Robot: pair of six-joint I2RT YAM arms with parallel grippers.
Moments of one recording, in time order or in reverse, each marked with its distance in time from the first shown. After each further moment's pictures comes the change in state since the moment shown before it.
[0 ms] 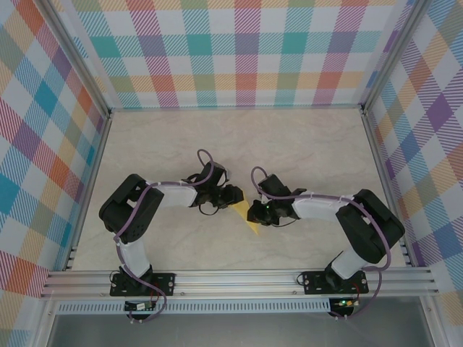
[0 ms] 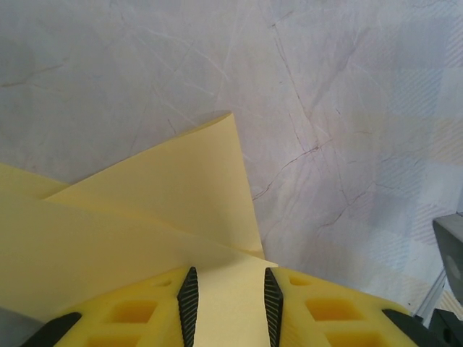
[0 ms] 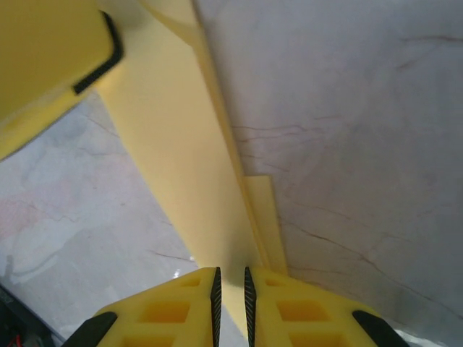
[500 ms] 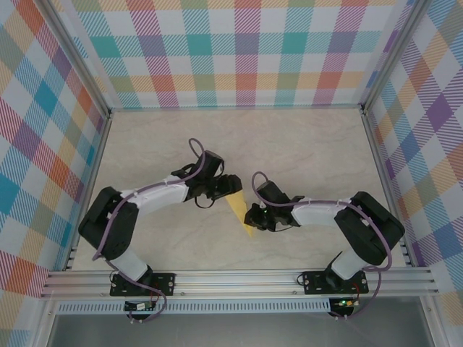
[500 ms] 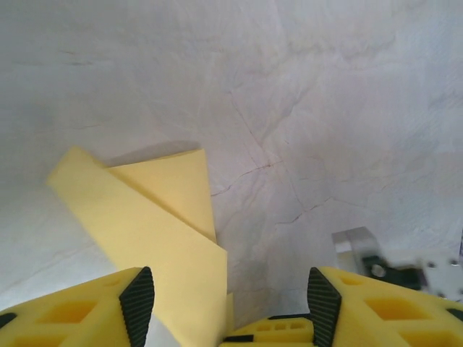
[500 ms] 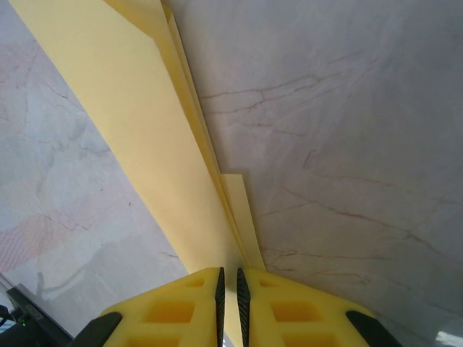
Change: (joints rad) left arm -0.007 -0.236 0.093 -0.327 -0.197 0.002; right arm 0.076 -0.011 -0.076 0.160 0.031 0.209
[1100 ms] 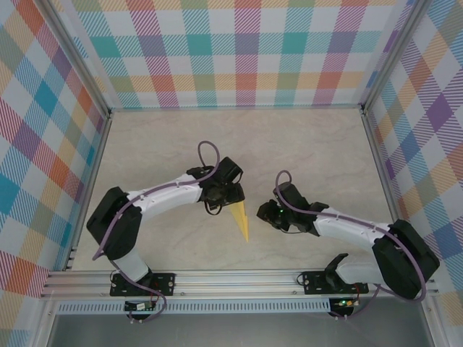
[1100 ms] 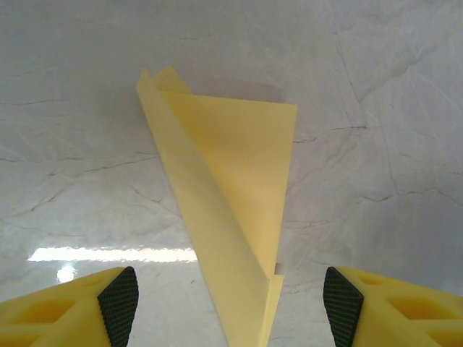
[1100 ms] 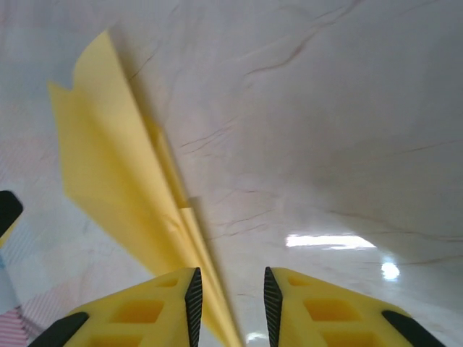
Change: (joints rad) left arm -0.170 0.109 0.203 -0.375 -0.262 -0.153; right arm -0.079 -0.327 -0.111 -0.137 0.151 0.071
